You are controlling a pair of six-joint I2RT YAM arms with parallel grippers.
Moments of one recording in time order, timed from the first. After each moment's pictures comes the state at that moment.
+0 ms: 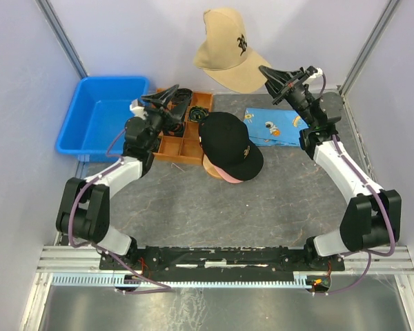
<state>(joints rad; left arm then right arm) -0.25 1.49 0.83 0.86 0.18 -1.88 0.19 1.45 1.15 0.78 -0.52 2.03</state>
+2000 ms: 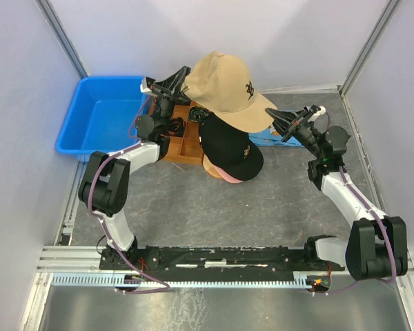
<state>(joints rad) -0.35 1.79 1.08 1.43 0.08 -2.07 0.09 1.24 0.73 0.81 -0.66 2.03</state>
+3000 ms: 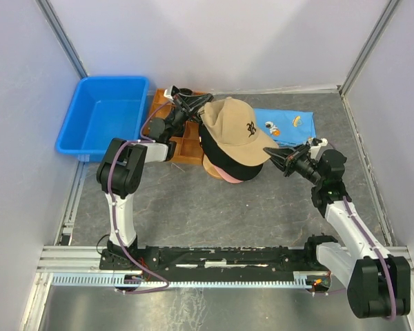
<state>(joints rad) -0.34 2.06 1.16 1.54 0.50 -2.07 0.07 0.93 0.46 0.35 -0.68 1.69</state>
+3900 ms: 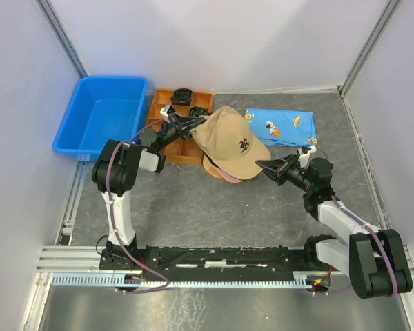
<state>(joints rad) -0.24 2.06 0.95 1.54 0.74 -2.07 0.13 1.09 0.31 0.58 -0.66 1.53</state>
